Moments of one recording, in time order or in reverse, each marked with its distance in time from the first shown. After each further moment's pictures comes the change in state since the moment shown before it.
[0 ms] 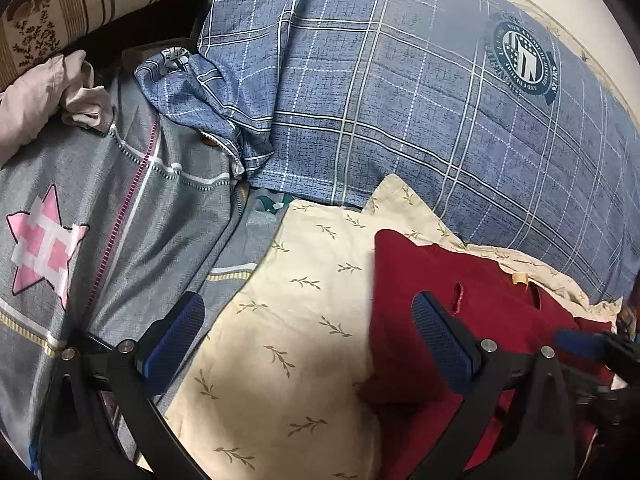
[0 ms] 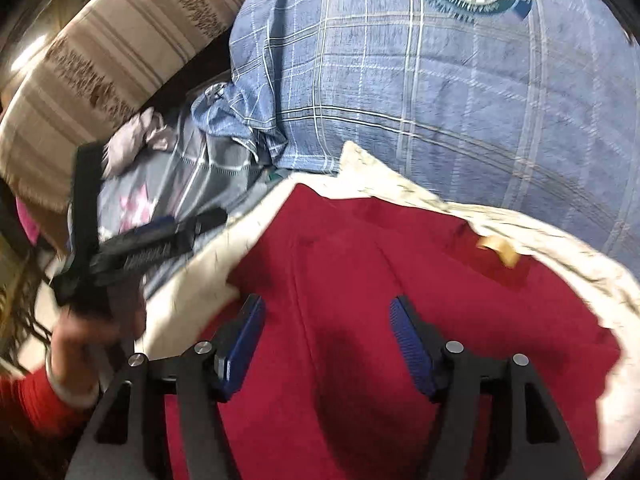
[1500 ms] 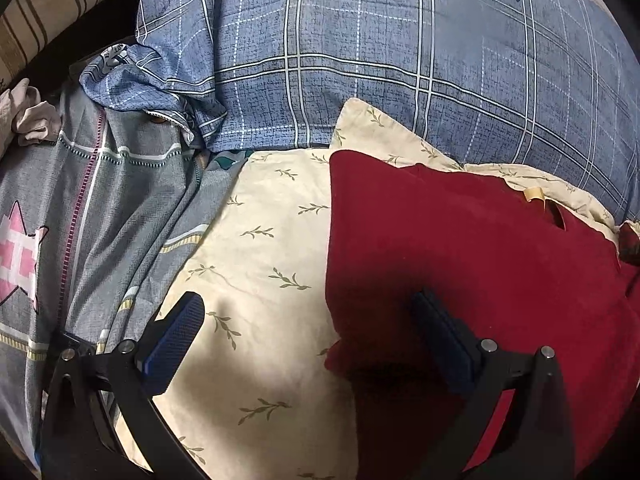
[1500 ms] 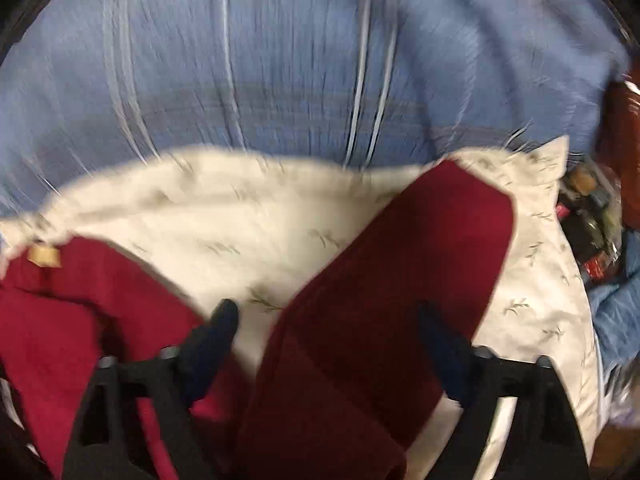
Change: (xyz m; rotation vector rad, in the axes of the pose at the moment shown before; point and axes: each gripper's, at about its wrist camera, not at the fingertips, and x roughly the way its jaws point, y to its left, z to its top) left arm 0.034 -0.050 -0.033 0.208 0.118 0.055; right arm -0.081 -0.320 -0.088 0.504 0.414 -0.723
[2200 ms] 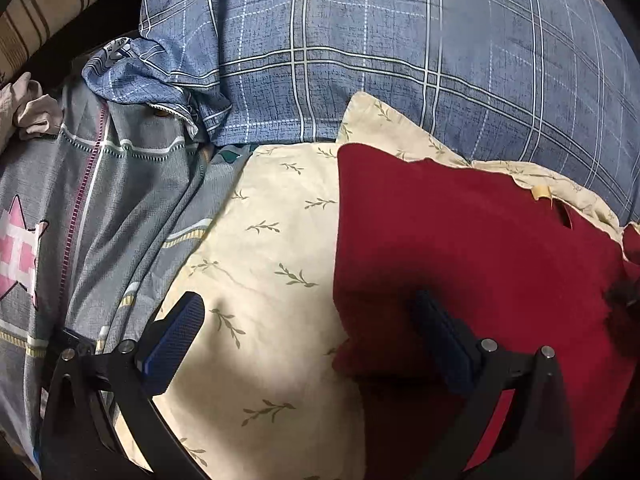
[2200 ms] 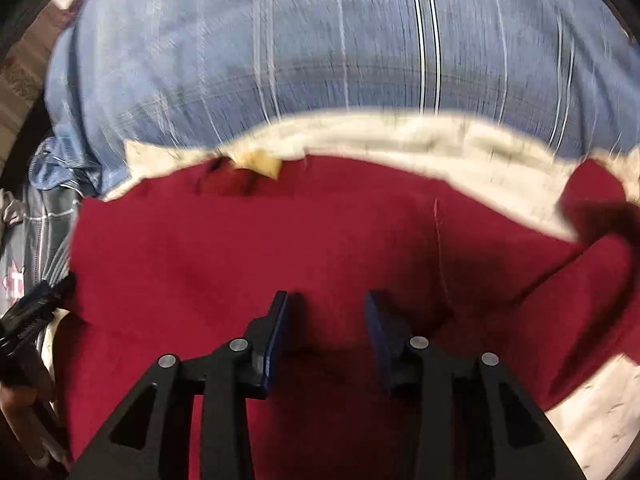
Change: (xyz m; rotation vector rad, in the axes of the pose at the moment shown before) left arm 0.005 0.004 0.000 -0.008 0.009 0.010; right arm -0.081 0.133 -0.105 -0.052 -0.361 0.435
